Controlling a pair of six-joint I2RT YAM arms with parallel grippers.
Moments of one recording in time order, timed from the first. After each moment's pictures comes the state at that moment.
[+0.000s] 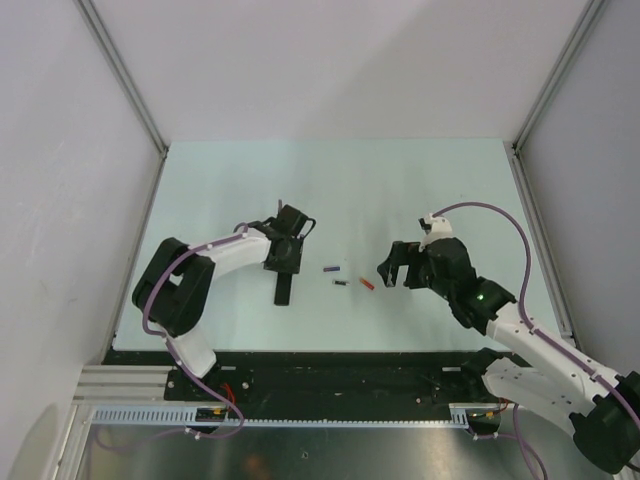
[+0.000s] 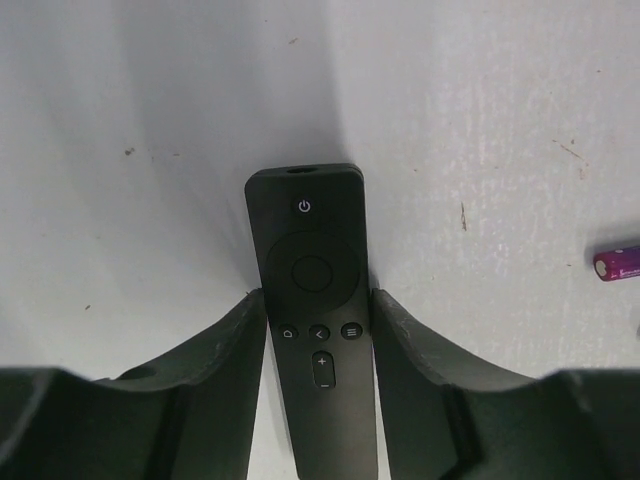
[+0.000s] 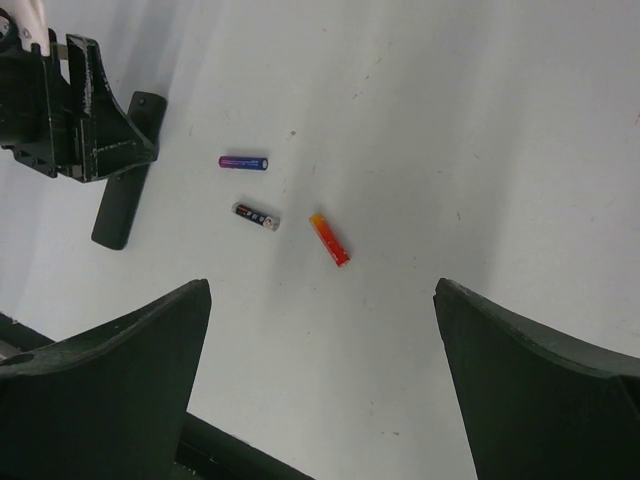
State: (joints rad) left arm -0.56 1.73 1.02 -0.48 -0.20 -0.39; right arm 0.63 0.87 0.61 -0.26 0.09 0.49
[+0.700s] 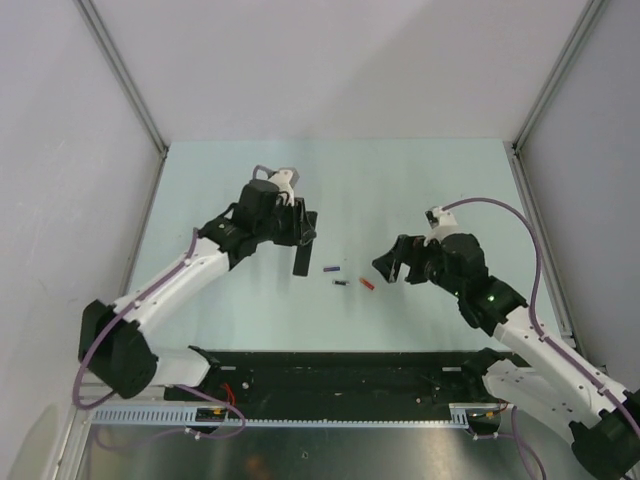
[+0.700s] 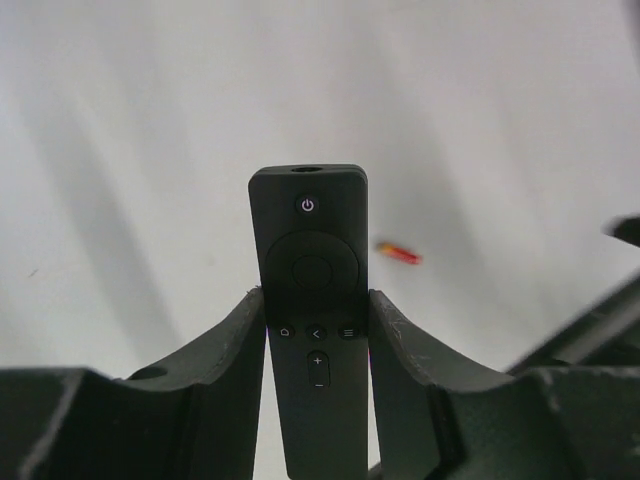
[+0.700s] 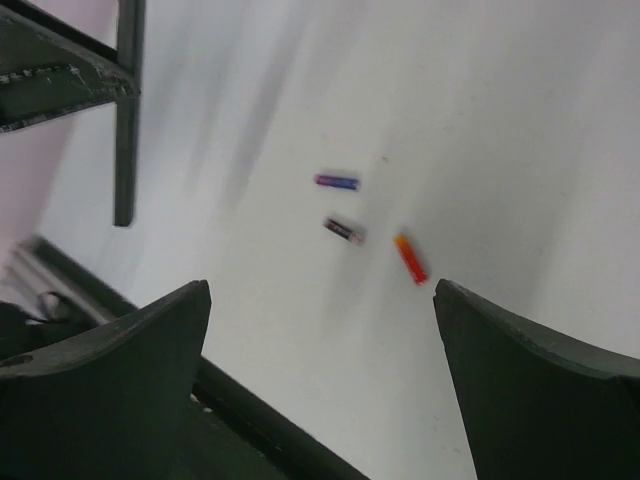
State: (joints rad) left arm -0.57 1.34 1.08 -0.43 0.06 -0.40; right arm 0.60 0.82 0.64 -0.24 -0.05 0.52
